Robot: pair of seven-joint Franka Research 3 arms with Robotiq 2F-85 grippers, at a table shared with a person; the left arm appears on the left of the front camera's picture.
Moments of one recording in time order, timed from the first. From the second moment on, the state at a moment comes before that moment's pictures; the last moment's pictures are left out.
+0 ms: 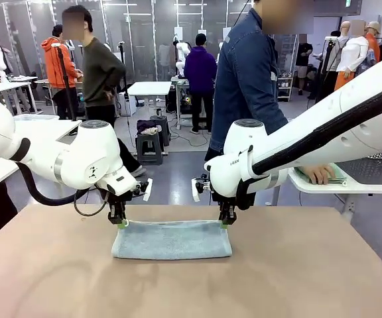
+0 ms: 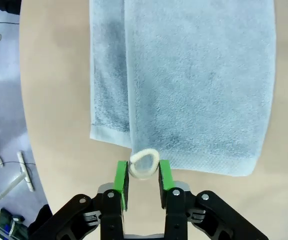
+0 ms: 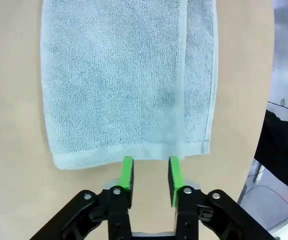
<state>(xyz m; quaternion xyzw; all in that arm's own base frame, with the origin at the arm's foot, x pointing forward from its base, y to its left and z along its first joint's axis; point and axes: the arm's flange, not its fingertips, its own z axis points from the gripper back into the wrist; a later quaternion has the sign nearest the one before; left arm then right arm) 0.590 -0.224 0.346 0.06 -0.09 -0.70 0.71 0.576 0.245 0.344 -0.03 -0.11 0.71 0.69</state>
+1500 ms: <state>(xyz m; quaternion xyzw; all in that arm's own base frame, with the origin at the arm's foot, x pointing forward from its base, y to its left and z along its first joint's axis) 0.459 -0.125 0.544 -0.04 -0.20 -0.68 0.70 0.415 0.166 0.511 0.22 -0.08 0.29 0.93</state>
